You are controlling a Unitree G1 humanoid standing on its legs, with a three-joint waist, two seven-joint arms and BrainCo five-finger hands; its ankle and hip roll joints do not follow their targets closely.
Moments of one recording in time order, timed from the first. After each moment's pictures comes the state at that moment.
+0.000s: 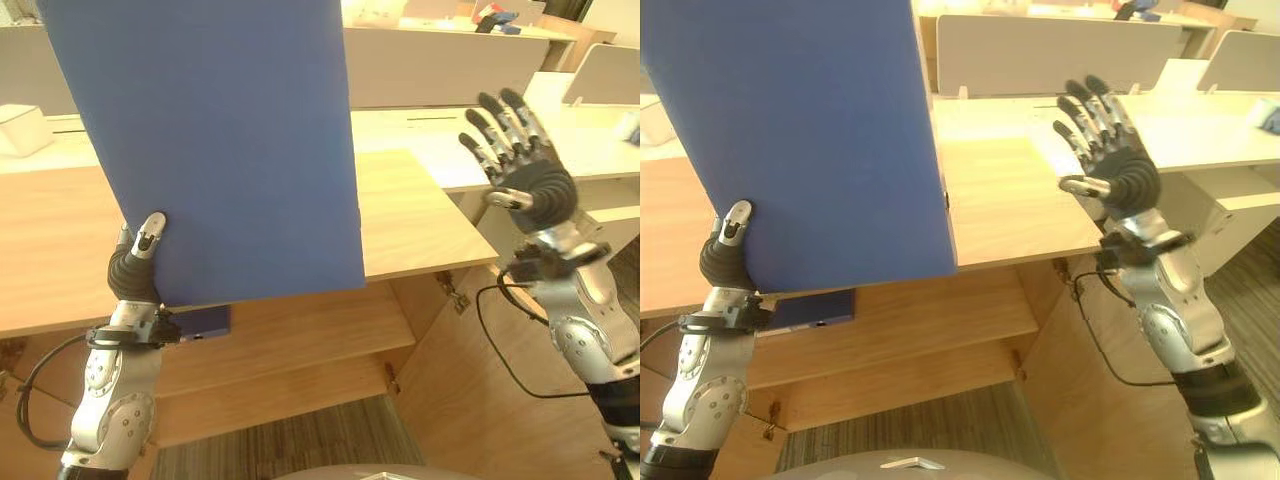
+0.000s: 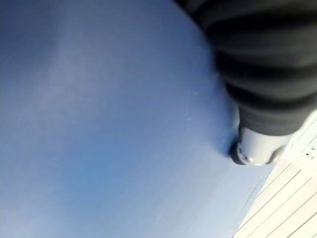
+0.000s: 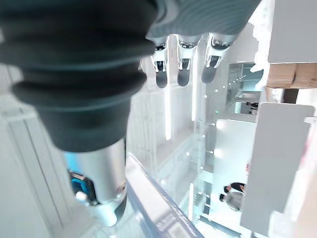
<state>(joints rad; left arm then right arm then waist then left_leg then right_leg) 0.15 0.54 0.05 -0.35 -0.95 -0.27 -0.29 -0.30 -0.77 0.18 -0.23 0.90 -0.24 0.28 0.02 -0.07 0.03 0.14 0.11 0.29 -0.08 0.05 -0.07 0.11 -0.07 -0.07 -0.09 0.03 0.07</state>
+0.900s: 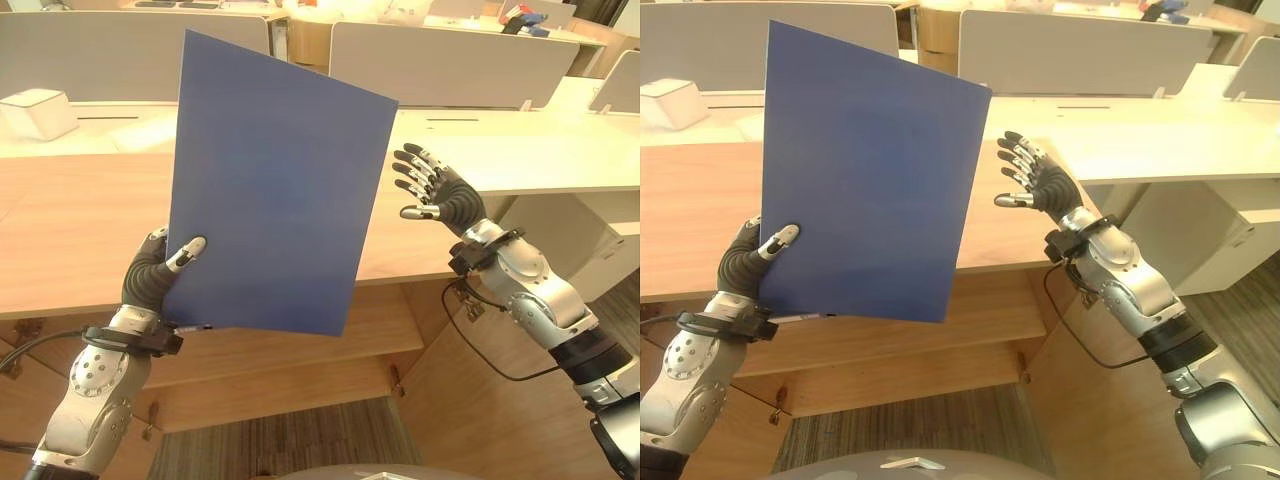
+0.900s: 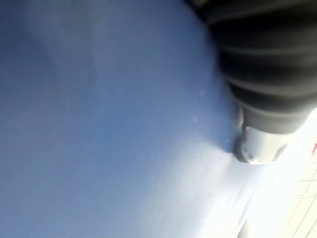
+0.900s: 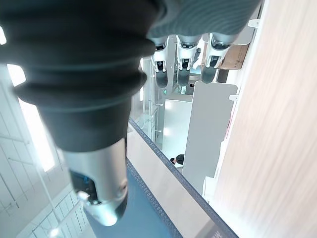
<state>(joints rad) 0.20 0.67 0.03 -0.27 -0.69 -0.23 -0.26 -0.51 -0.69 0.44 0.01 0.84 -0.10 0.25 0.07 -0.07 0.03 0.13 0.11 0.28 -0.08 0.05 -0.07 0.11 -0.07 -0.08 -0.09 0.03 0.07</state>
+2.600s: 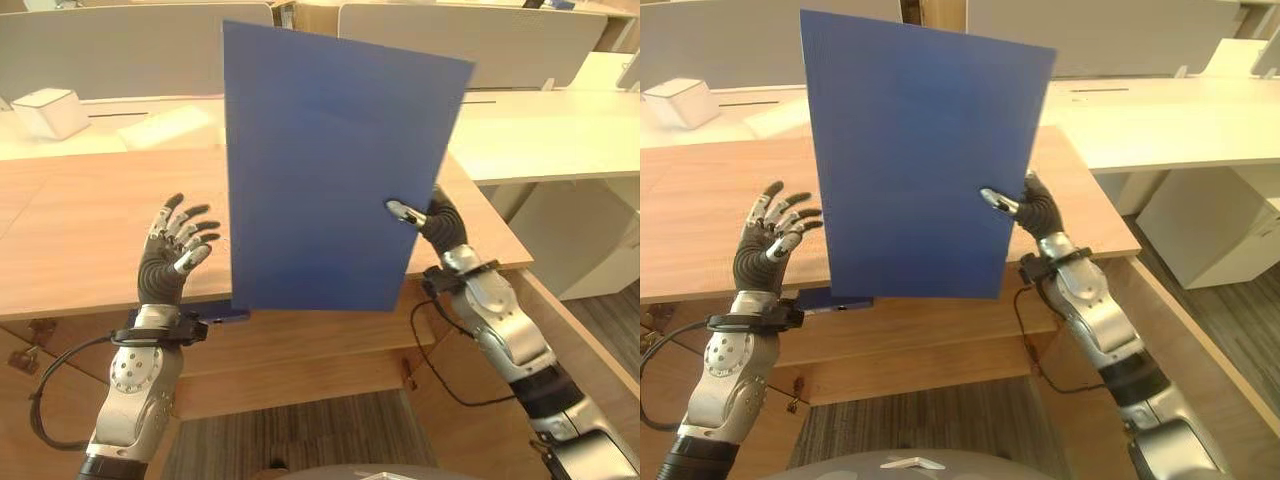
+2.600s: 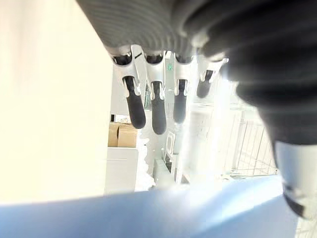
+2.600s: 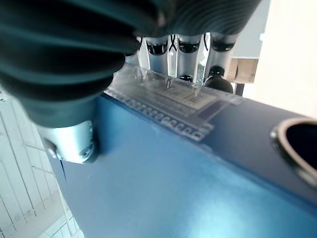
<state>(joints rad) 0.13 0.44 0.03 -0.23 -0.54 -0.29 -0.14 -0.29 -0.46 0.30 -0.13 0.43 -0.18 0.14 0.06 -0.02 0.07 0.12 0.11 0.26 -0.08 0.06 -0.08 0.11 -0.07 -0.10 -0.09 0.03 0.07</state>
